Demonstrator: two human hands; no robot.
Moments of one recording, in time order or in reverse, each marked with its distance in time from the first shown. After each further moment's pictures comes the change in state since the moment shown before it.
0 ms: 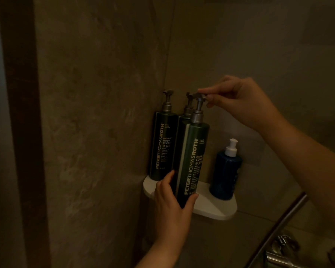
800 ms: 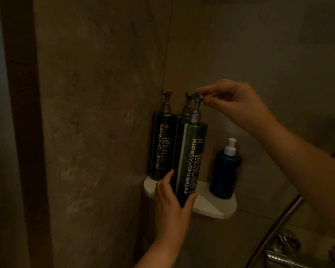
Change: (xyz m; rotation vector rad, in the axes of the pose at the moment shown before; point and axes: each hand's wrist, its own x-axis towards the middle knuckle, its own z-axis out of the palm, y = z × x) left_hand 0.000 -0.004 0.001 0.071 0.017 0.078; right_hand -0.005 0.000 0.008 0.088 0.047 0.068
